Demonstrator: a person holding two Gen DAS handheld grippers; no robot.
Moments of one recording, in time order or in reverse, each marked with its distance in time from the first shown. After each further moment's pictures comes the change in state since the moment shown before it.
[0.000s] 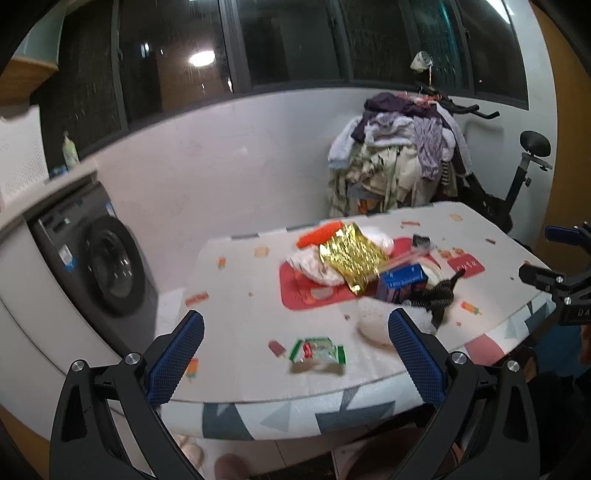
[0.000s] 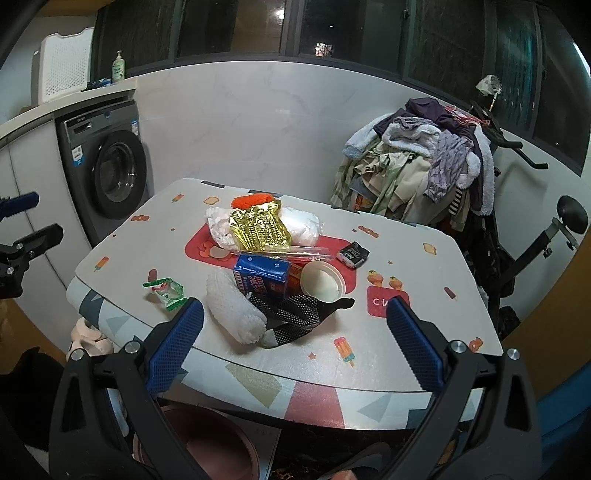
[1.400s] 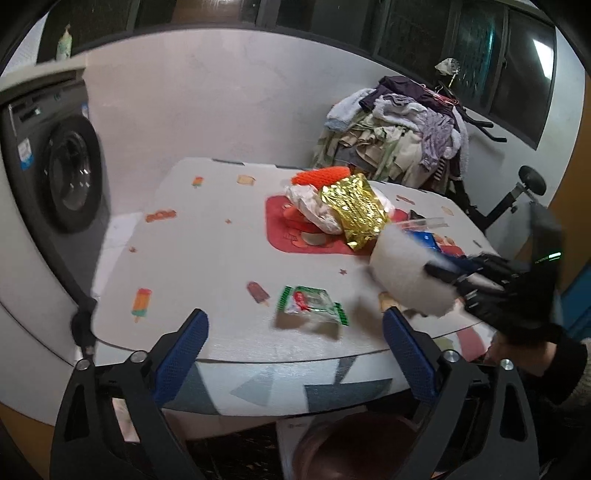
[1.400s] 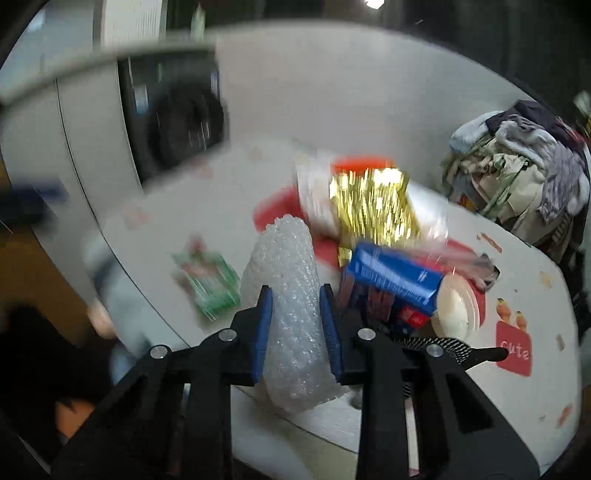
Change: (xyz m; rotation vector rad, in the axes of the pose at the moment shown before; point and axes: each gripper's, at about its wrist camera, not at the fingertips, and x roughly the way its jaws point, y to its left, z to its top) left arm 0.081 0.071 -0.061 -0.255 0.159 -0.213; right arm 0.142 0.071 -0.020 -0.150 0.008 0.319
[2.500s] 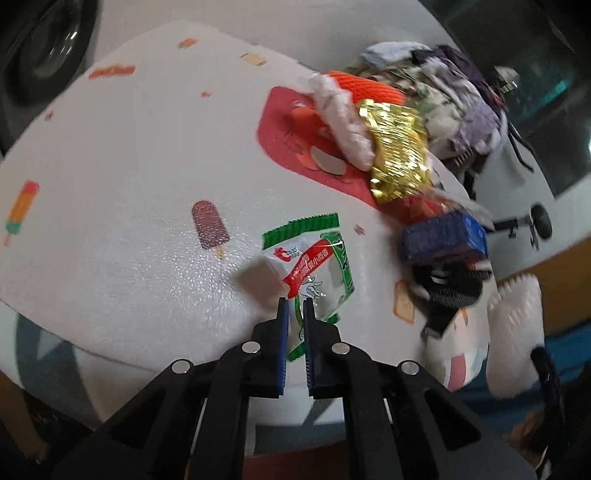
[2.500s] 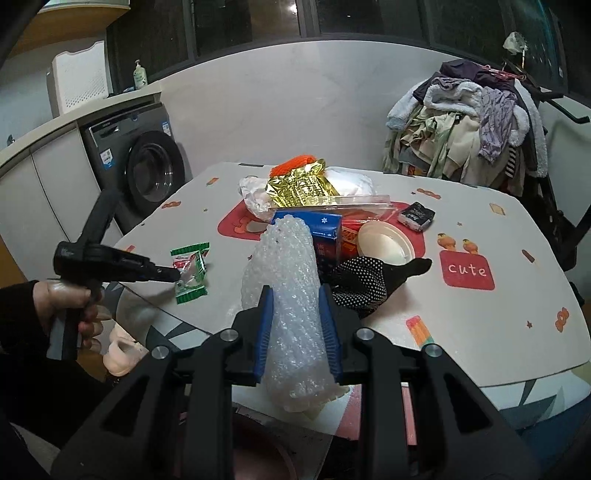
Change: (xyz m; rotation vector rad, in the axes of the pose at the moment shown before) left arm 0.150 0.024 -0.008 -0.272 0.307 -0.146; right arm -0.071 -0.039 -0.056 0.216 -0.010 -0.091
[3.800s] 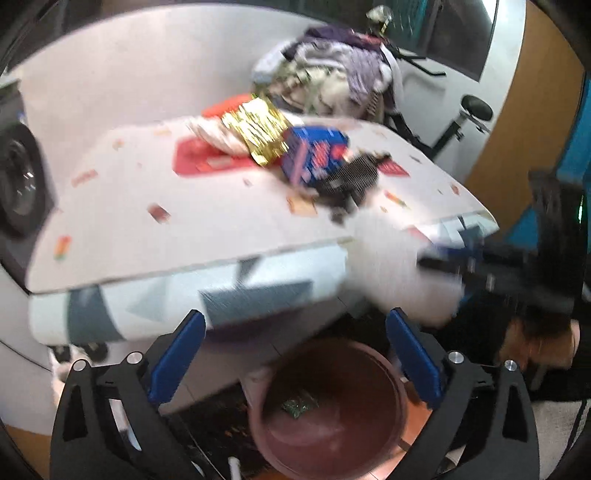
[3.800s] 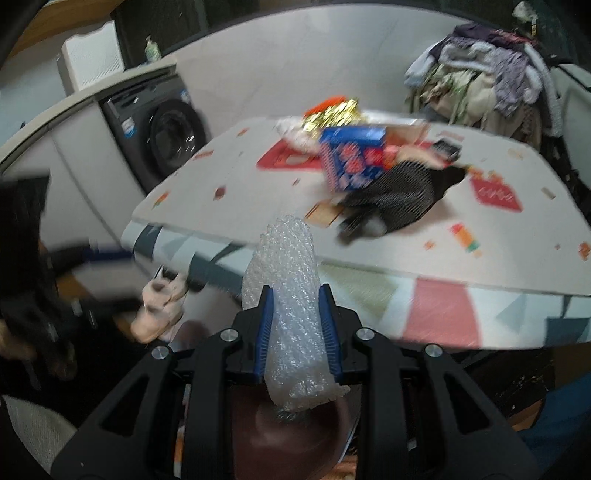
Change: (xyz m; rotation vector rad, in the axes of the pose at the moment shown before) left arm -0.087 -0.081 -0.150 0.471 -0.163 0.063; right arm -0.008 0.050 -0.079 0.012 0.173 0.111
